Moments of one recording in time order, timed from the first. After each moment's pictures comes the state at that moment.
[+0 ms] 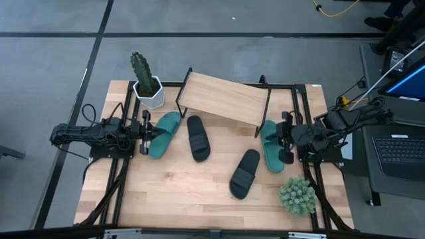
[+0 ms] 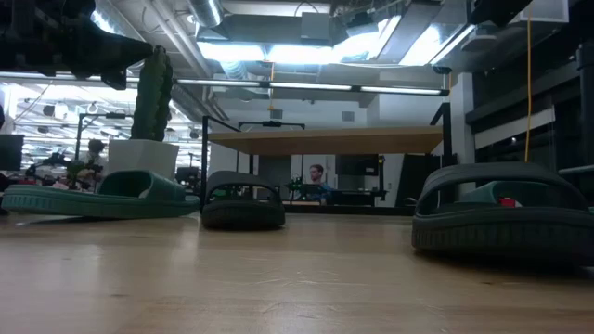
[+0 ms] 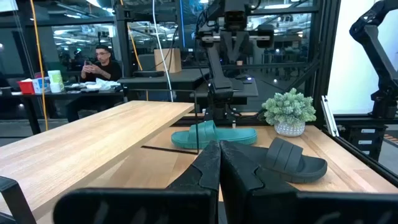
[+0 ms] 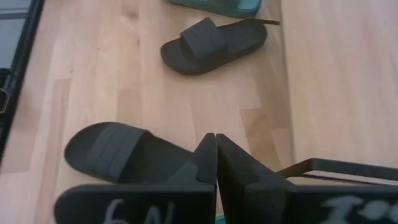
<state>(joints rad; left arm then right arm) -0.02 0.02 0.08 0.03 -0.11 0.04 0.39 0.94 1.05 -0.92 0.39 0.38</state>
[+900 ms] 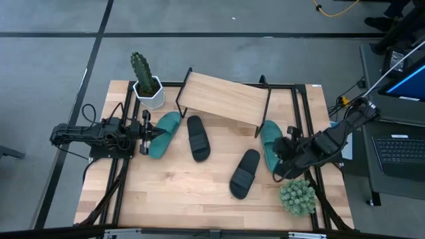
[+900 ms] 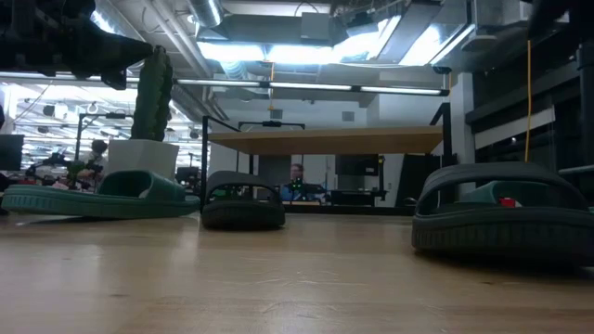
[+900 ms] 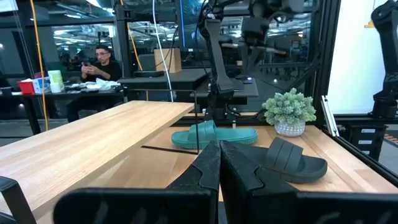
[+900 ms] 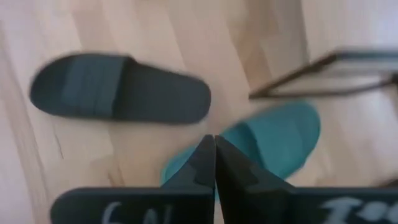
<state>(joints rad) -0.02 0.03 0.08 0.03 -0.11 0.04 0.63 1.26 1.26 -1.38 0.44 0.93</state>
